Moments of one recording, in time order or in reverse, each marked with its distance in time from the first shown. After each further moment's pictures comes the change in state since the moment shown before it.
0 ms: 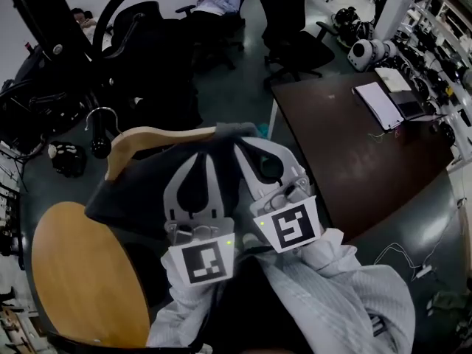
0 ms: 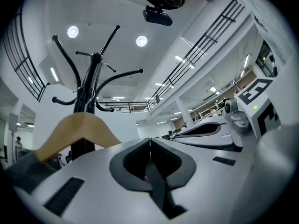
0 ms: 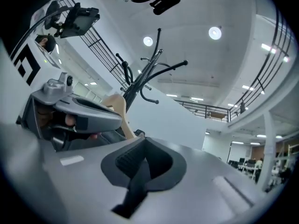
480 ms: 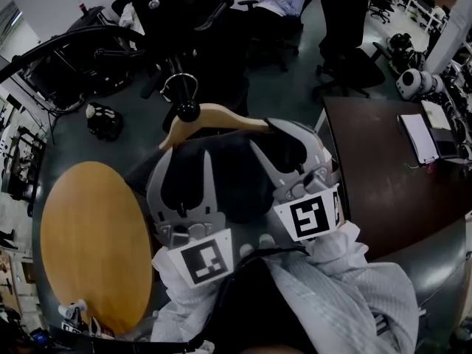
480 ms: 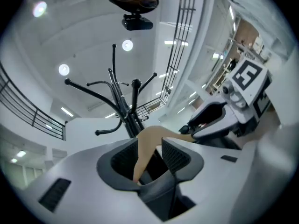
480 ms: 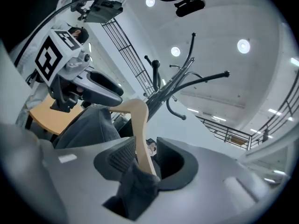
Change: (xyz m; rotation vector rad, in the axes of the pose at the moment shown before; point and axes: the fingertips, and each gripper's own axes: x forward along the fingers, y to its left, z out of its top) left arm -0.068 0.111 0.024 0.346 0.042 0.302; right arm 0.053 0.059 0.037 -0.279 -0.091 0.224
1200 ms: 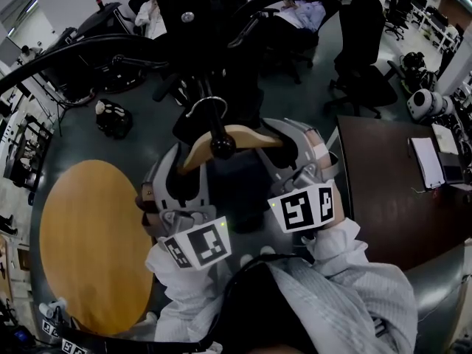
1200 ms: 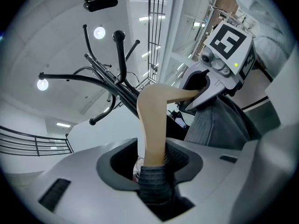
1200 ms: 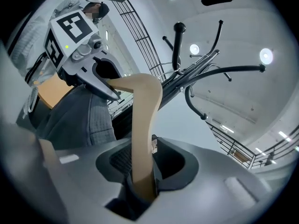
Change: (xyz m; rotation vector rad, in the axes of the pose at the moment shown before) left arm 0.037 0.025 -0.068 0.307 0.217 -0.011; right arm 0.070 0.007 -0.023 -0.196 0.066 0.081
